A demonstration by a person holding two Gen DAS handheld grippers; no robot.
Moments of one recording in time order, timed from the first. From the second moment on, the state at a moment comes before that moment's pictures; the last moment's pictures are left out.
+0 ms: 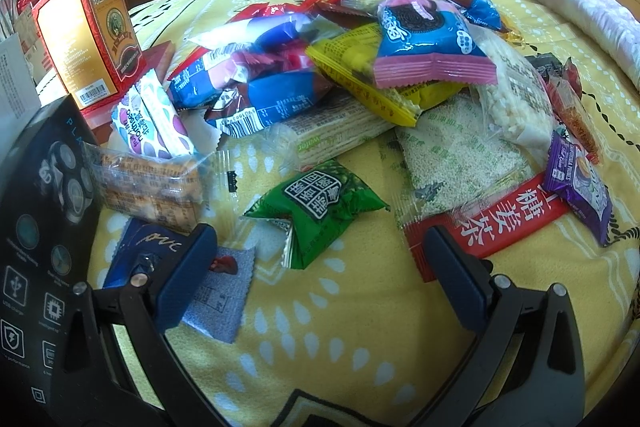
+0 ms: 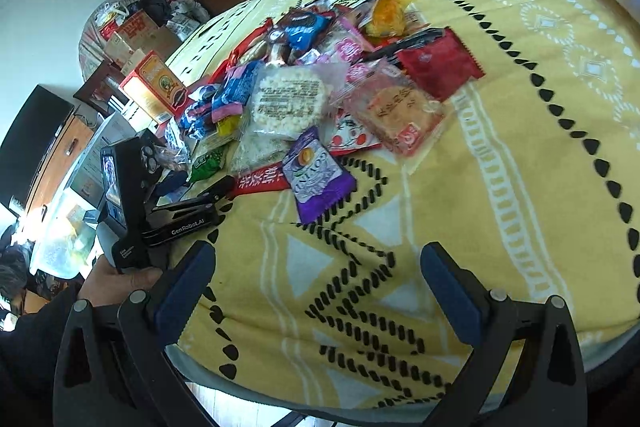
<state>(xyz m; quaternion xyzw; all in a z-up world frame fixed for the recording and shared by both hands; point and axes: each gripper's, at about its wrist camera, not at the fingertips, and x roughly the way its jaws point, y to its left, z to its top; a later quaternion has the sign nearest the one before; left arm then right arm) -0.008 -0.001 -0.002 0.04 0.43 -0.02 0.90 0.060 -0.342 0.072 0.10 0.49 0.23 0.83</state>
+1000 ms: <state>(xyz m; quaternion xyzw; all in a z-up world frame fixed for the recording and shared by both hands) 0.009 -0.021 0.081 -0.13 0.41 -0.21 0.88 0.062 -0.336 0.053 0.07 0.50 0.22 0.83</state>
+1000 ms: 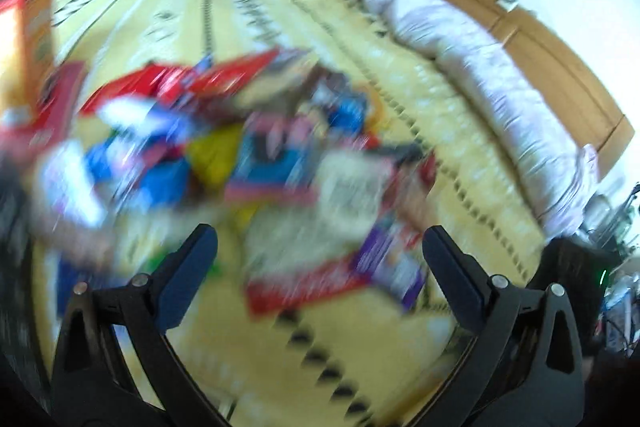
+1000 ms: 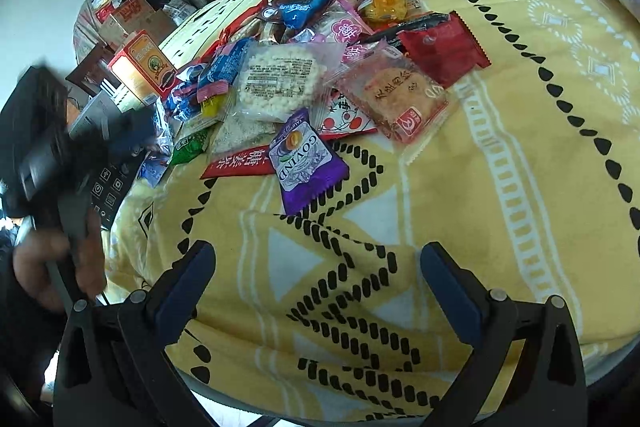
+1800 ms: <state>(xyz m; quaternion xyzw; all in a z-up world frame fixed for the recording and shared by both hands) 0.008 -0.017 0.091 -0.12 0.42 -0.20 0.88 0.185 -0.376 0.097 0.09 0.45 0.17 0.87</state>
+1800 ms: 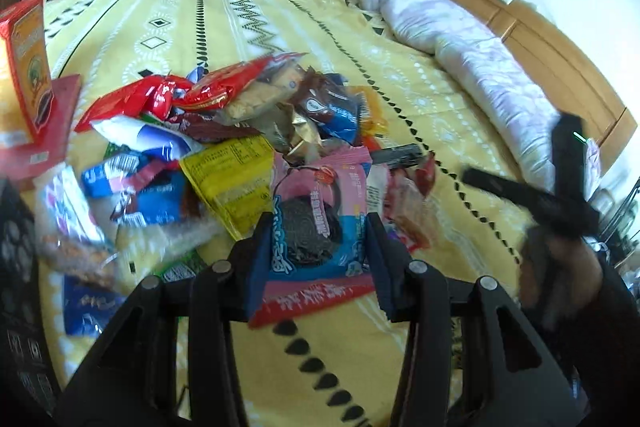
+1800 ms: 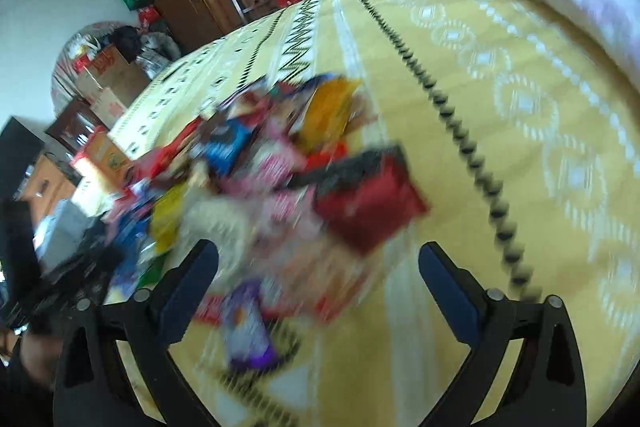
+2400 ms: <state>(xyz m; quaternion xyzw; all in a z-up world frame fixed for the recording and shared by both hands) -0.013 0.001 0.106 -0.16 0.41 -0.21 0.87 0.191 -0.335 0.087 0.10 0.52 0.36 0.77</state>
